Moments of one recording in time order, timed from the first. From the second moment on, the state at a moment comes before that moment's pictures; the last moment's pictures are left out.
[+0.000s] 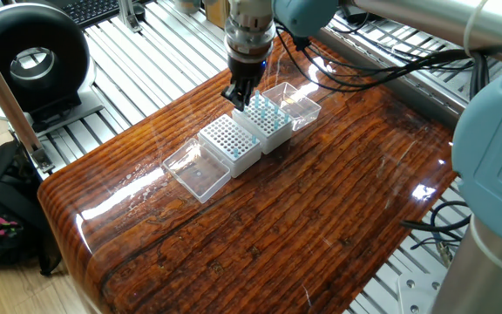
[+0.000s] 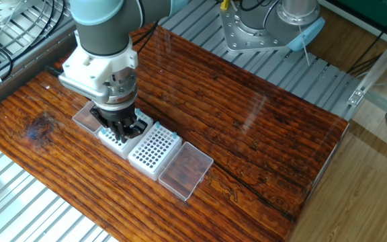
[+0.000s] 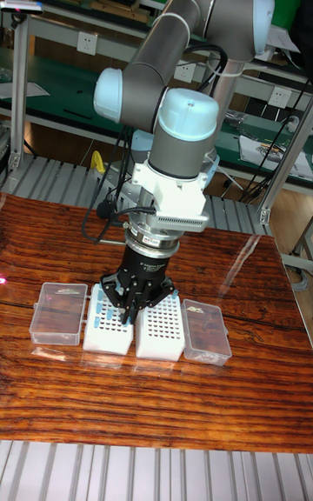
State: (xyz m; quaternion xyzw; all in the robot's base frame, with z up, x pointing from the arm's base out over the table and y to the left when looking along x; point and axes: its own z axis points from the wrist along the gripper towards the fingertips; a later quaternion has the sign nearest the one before) arm 0.605 -0.007 0.067 -0.12 0.99 -0.01 0.06
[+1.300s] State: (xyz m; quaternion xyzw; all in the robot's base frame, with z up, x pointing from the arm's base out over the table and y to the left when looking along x) arm 0.596 -0.006 0.113 -0.12 0.99 -0.01 0.04
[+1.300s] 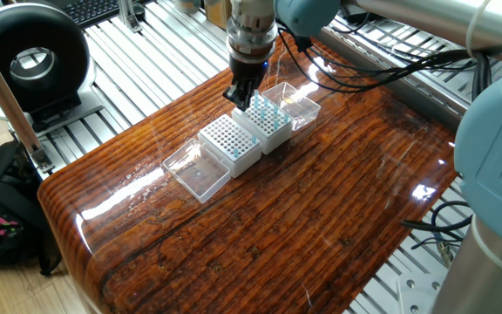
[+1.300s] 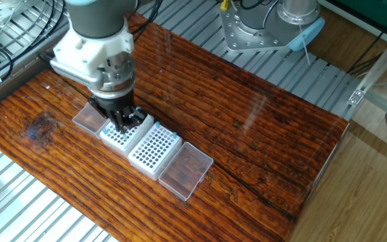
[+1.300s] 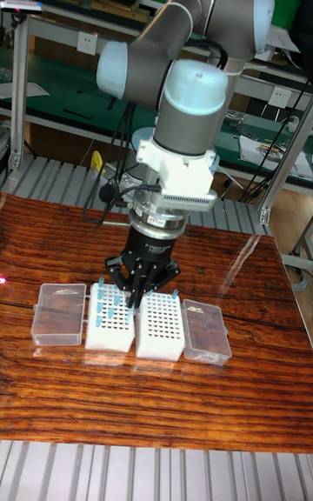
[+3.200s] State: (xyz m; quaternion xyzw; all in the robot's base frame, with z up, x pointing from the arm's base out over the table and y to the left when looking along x) arm 0.544 0.063 0.118 -0.03 1.00 0.01 0.01
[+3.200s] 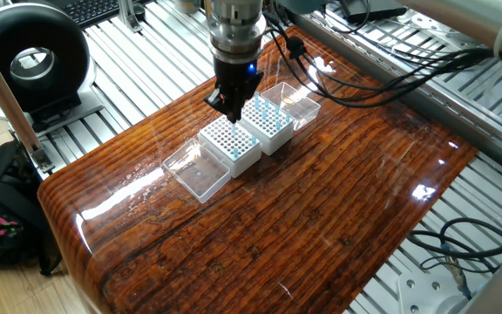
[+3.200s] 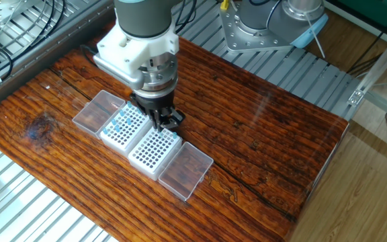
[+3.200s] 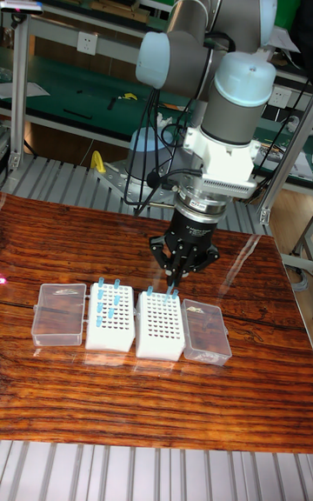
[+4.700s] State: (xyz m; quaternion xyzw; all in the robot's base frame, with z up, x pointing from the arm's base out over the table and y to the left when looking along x) arm 0.543 0.061 0.109 -0.05 1.00 0.00 0.02
